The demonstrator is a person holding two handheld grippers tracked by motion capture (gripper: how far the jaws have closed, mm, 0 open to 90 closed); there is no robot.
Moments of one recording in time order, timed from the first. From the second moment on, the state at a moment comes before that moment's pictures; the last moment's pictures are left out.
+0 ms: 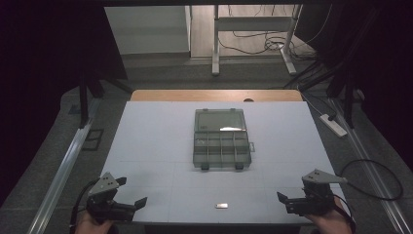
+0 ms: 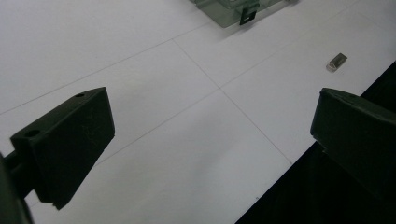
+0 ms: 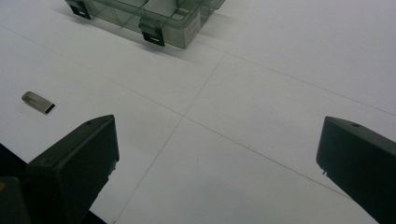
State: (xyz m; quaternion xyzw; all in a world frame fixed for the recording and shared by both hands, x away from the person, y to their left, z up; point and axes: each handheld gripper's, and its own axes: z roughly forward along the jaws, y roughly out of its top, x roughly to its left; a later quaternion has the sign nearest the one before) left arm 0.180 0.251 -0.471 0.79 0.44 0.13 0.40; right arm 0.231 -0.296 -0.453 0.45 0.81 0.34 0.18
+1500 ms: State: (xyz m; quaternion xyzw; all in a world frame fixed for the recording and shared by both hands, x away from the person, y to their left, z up) left arm 0.180 0.251 -0.472 0.80 0.44 0.13 0.40; right arm 0.239 -0.274 -0.449 0.38 0.83 0.37 0.15
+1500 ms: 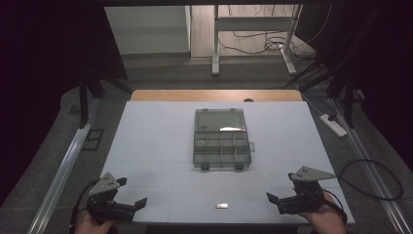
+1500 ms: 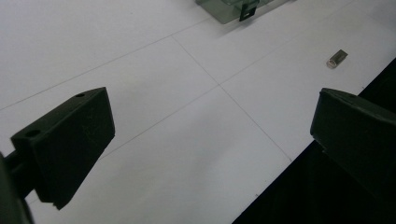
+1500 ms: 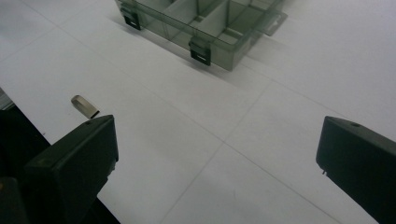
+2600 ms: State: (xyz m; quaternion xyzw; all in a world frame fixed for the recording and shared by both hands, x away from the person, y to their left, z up) left arm 0.181 0.251 -0.473 0.80 0.44 0.12 0.40; right arm 0.253 -0.221 -0.449 0.29 0.87 0.39 0.09
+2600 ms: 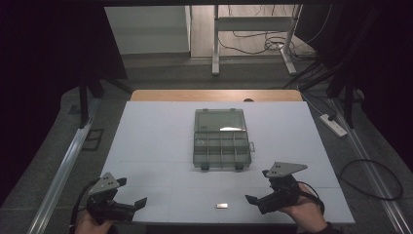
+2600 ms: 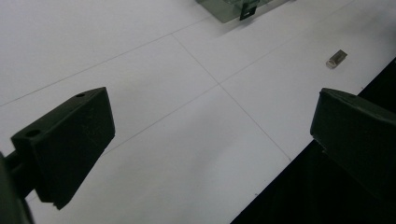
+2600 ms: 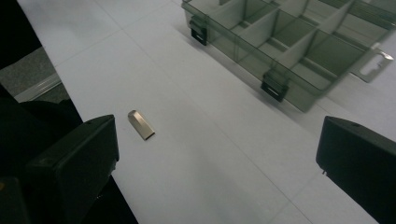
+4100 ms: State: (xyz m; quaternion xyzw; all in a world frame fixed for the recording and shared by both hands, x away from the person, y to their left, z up) left arm 0.180 0.250 -0.473 0.80 0.44 0.12 0.39; right arm 0.271 -0.161 -0.466 0.25 0.90 0.34 0.05
